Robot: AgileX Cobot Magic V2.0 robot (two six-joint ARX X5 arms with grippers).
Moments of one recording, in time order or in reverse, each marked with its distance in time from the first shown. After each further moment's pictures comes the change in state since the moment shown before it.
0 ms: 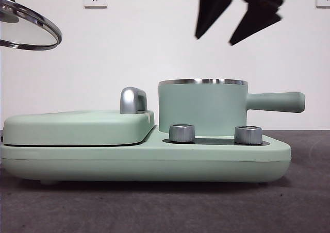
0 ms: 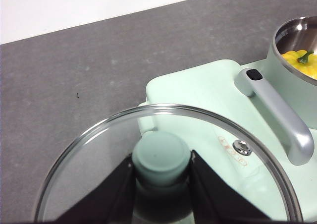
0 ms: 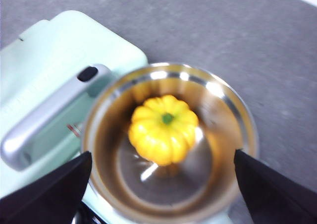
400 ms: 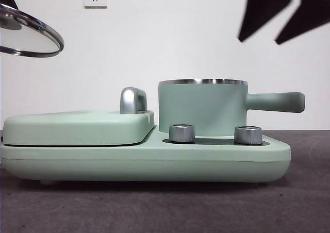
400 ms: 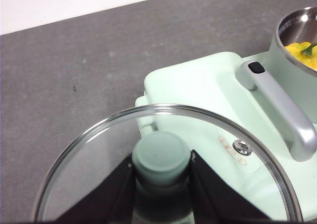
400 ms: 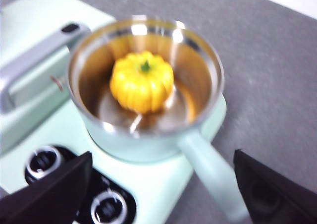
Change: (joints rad) left arm 0.000 0.035 0.000 0.000 0.000 -0.010; right arm 0.000 -0.356 -0.362 0.088 0.098 0.008
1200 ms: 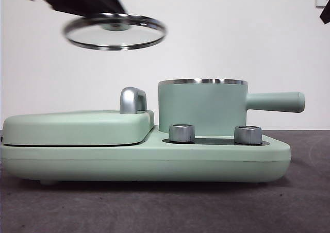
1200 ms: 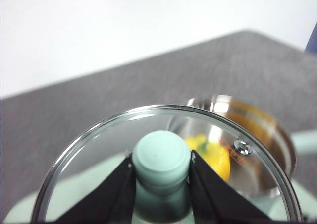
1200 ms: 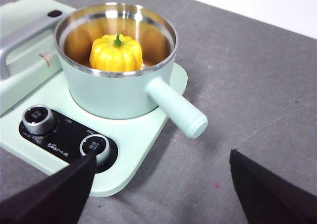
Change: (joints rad) left arm -0.149 0.414 0.000 0.698 0.174 -0.007; right arm 0.000 -0.514 -0.212 -0.171 0.082 0.018
